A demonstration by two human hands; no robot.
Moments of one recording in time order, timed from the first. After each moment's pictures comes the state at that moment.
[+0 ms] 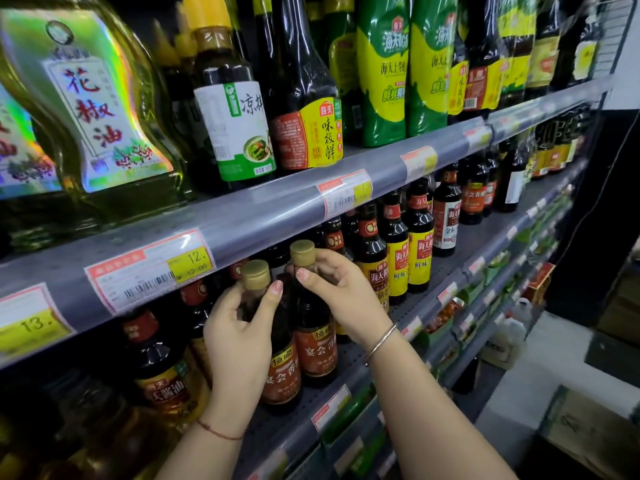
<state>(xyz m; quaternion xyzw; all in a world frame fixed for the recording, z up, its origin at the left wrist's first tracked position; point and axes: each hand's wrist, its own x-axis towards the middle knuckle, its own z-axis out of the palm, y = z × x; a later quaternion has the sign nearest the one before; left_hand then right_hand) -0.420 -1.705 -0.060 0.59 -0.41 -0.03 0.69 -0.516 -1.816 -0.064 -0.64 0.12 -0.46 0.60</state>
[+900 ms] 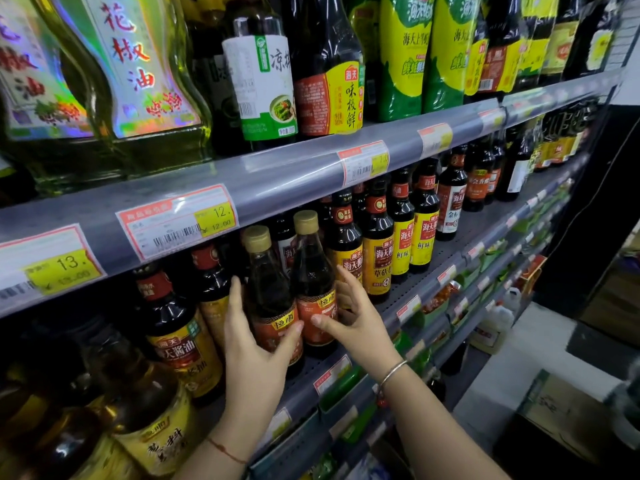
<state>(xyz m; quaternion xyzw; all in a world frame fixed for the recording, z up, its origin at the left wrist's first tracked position) -0.424 -1.667 -0.121 0.68 -0.42 -0.05 0.60 -0.538 -1.784 -0.142 -0.70 0.28 -0.39 0.53</state>
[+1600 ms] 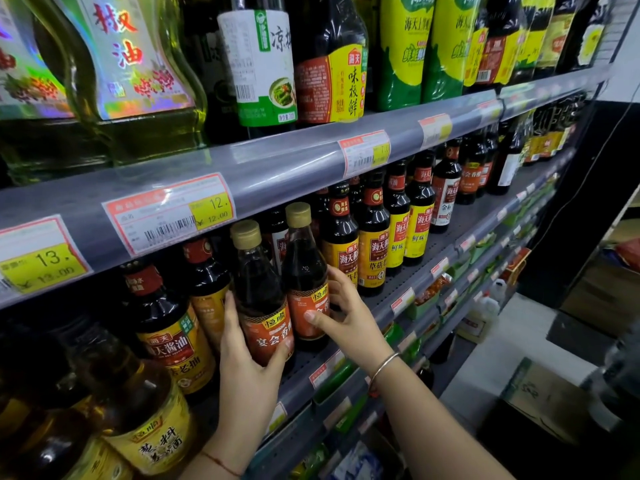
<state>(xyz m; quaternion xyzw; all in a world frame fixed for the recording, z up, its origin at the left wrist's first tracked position) -0.418 -1.660 -0.147 0.69 -0.42 -0.09 0.58 -0.531 -1.786 -0.150 -0.70 0.29 -0.36 0.54</state>
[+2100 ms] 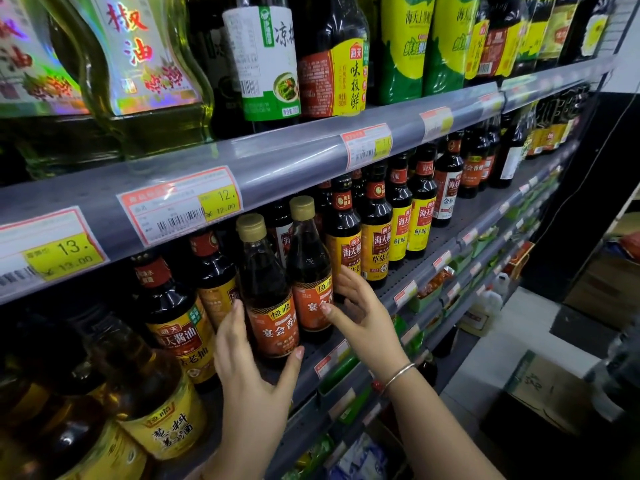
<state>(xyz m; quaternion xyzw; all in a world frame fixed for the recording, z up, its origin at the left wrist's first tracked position) -0.437 -1.629 -0.139 0.71 -0.46 -0.01 0.53 -0.547 -1.769 -0.152 -0.70 0.33 -0.41 0.48</state>
